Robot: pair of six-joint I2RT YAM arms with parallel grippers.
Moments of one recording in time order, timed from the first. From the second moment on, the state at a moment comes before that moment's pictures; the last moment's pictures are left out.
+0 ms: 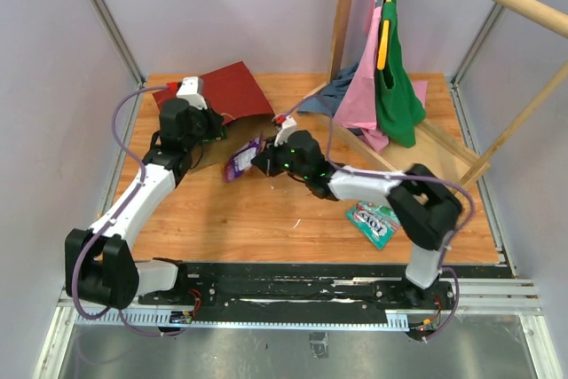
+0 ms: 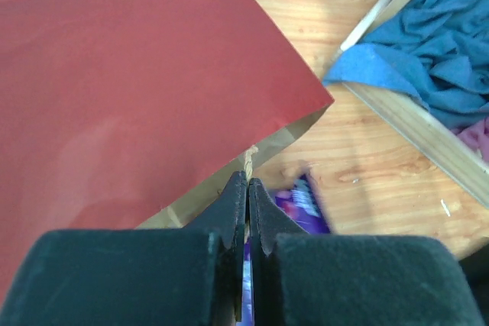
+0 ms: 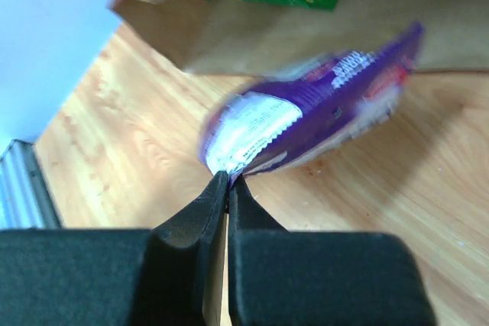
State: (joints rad) left arm -0.21 1.28 0.94 0.03 0.04 -0.27; right arm 0.84 1.92 1.11 0.51 -0.12 0.52
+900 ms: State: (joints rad) left arm -0.18 1.23 0.83 0.26 0.20 -0.34; right arm 0.73 1.01 0.71 -0.09 0.27 0.18
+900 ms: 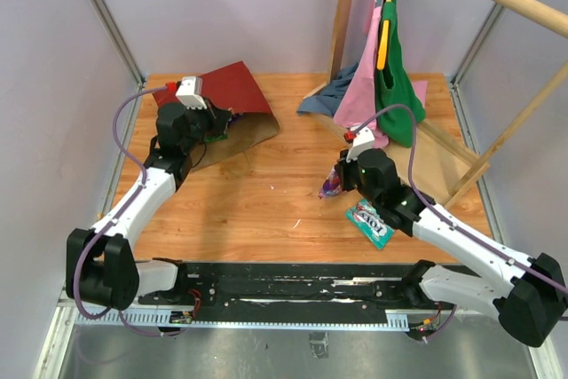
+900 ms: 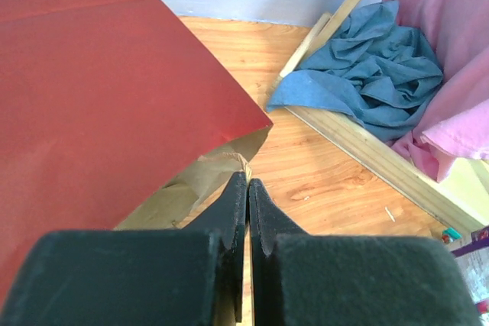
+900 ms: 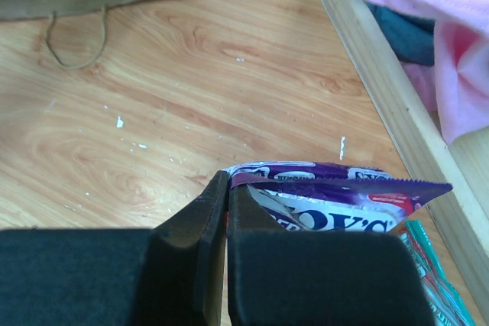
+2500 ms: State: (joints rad) left arm -0.18 1.24 0.81 0.28 0.11 -0.40; right arm 0.86 1.15 0.96 -0.58 0.60 0.96
